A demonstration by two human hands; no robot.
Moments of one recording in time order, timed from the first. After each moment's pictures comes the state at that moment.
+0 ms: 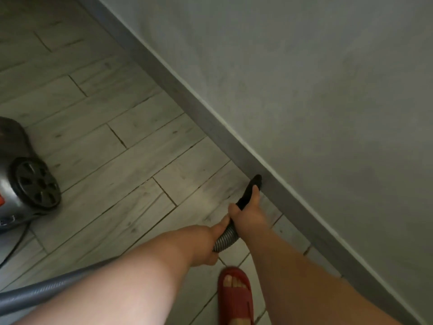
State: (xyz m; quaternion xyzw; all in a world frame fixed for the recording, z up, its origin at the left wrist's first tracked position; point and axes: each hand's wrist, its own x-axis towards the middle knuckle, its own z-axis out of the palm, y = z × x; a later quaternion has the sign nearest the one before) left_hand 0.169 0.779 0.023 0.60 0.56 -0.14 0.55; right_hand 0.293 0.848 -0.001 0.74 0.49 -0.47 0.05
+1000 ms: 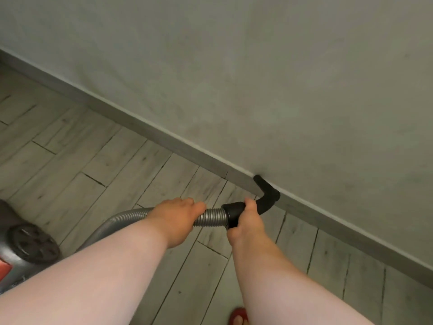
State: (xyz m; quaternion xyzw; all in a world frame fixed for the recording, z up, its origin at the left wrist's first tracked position) left_hand 0.181 0.799 0.121 0.82 0.51 -0.18 0.21; right_hand 0.342 0.802 0.081 0.65 -0.22 -0.57 -0.46
